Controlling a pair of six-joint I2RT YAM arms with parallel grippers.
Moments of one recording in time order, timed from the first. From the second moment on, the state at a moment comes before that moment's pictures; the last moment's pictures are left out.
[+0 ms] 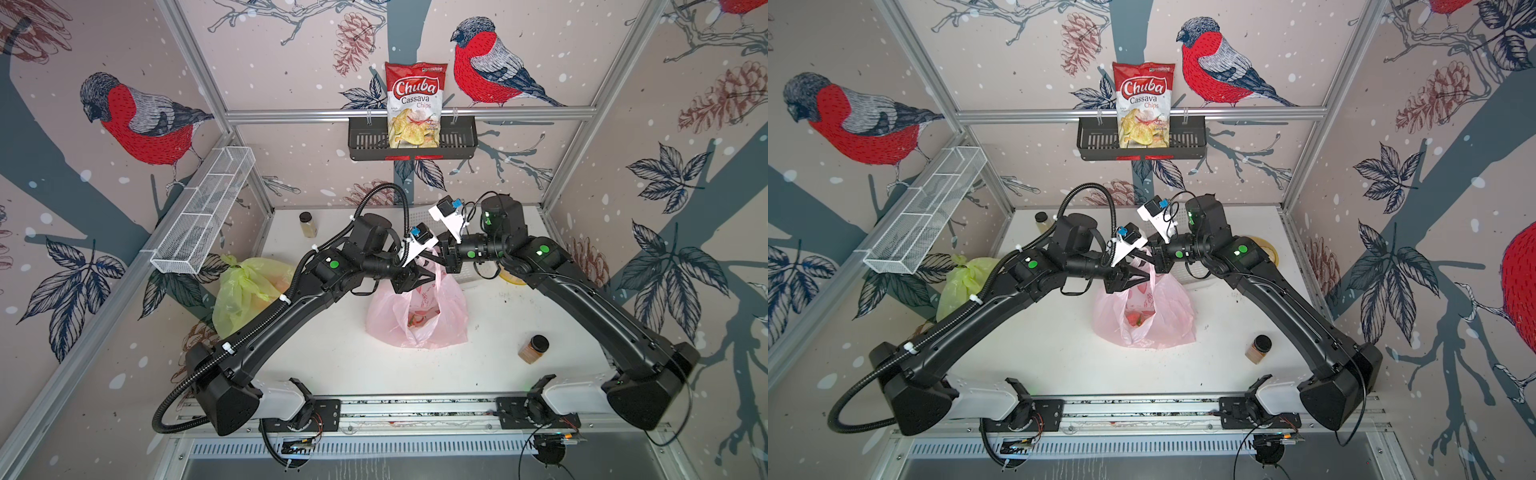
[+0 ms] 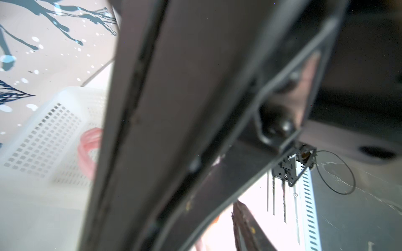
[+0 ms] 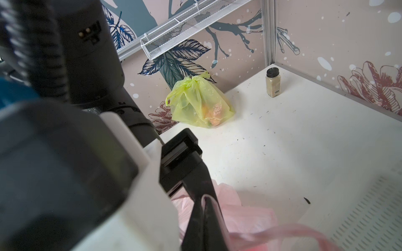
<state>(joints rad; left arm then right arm) -0.73 1.36 1.40 -0.61 0.56 0.21 0.68 1.36 1.46 -0.55 -0.71 0.05</state>
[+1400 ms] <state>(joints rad) -0.64 1.26 1.14 -0.17 0.77 -0.05 0.70 1.35 1.34 -0.25 -0.84 0.31</state>
